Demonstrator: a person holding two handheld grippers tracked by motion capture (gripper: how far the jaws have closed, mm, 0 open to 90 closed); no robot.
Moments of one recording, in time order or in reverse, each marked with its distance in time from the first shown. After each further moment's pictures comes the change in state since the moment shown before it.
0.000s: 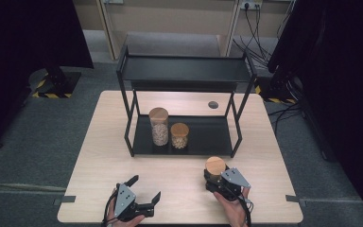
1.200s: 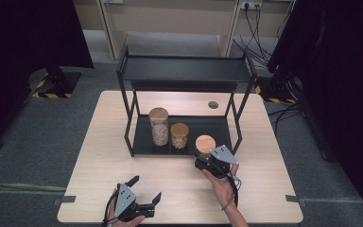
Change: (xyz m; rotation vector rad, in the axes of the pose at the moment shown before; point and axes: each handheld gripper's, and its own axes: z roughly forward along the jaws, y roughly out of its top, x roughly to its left) left arm 0.000 0.000 0.001 0.004 -0.009 0.000; right arm 0.014 0.051 0.045 -0.081 -0.002 -0.016
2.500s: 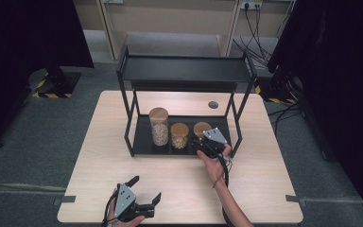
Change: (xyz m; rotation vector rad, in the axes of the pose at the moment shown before) left arm 0.001 0.000 -0.001 -0.002 -0.005 -0.001; right arm -0.003 0.017 0.075 0.075 -0.099 0.000
